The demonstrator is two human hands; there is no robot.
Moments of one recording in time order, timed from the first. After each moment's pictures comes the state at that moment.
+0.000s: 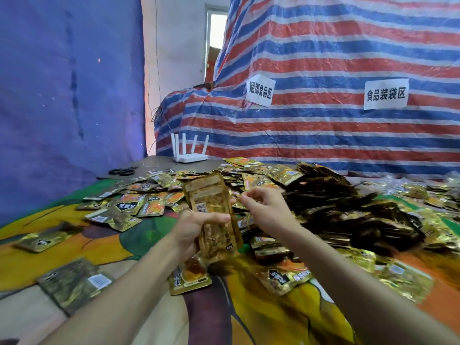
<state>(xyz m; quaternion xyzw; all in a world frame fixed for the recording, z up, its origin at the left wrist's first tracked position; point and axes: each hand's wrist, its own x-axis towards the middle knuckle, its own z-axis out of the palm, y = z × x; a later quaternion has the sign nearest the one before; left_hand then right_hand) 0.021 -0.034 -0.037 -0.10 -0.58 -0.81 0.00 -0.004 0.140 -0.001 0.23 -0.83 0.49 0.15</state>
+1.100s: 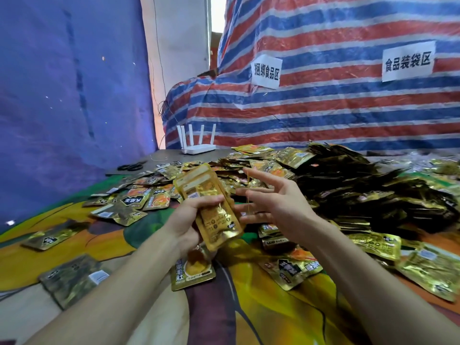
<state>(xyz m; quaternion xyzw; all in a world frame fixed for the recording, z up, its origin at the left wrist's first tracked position) 0.009 -0.039 -0.038 -0.04 -0.52 -0.85 -0.04 -0.006 0.155 -0.017 0.23 -0.61 0.76 -0.06</state>
